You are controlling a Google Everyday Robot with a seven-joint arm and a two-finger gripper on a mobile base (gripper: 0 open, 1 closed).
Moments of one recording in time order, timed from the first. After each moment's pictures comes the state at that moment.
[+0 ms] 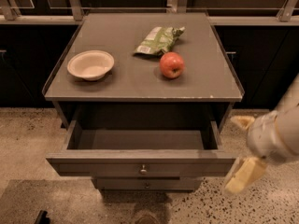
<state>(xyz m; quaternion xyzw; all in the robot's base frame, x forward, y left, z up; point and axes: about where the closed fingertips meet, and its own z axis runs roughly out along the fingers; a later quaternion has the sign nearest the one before) 0.389 -0.202 0.803 -0.53 0.80 0.12 0.24</state>
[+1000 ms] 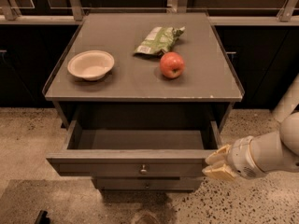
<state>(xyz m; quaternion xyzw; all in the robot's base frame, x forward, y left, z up) 0.408 -0.192 0.697 -0.49 0.82 0.16 0.26</state>
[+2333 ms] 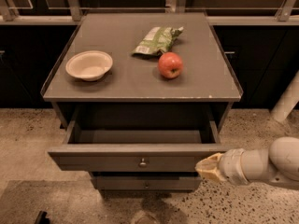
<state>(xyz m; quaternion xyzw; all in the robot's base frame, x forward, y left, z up) 0.436 -0.188 0.628 -0.44 0.81 0.20 0.33</state>
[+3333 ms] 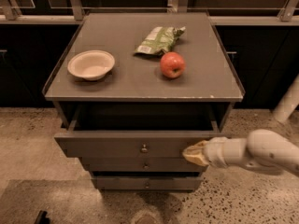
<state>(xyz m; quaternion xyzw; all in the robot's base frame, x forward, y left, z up) 0.512 -0.168 0.605 -0.44 0.79 0.19 0.38</state>
